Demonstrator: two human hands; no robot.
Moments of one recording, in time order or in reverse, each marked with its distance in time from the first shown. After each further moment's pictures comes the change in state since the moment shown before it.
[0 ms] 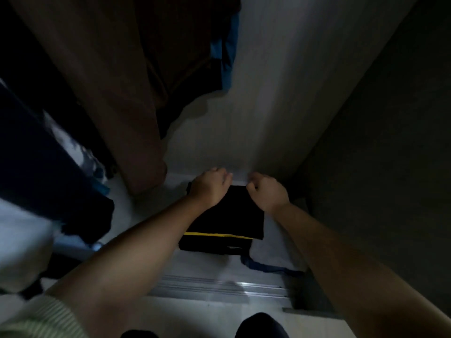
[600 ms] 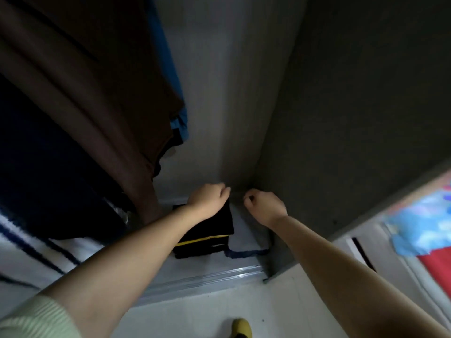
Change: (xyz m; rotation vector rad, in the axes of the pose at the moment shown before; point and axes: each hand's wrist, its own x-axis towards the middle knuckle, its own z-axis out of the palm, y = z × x) left_hand -0.080 0.155 -0.215 -0.059 -0.265 0.173; right_hand -0.165 -0.081 -0.214 0.028 -0.013 0.185
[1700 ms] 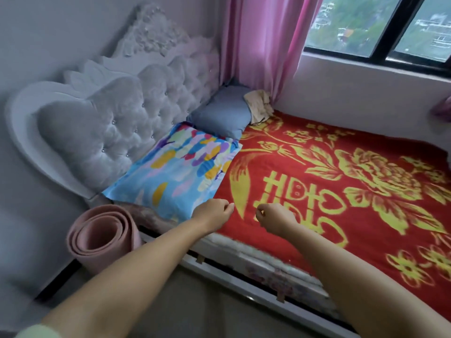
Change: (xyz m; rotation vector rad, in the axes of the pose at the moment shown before) left_hand -0.033 0.616 0.289 0.095 -0.575 0.894; right_hand -0.418 0.476 -0.211 0.065 0.302 1.010
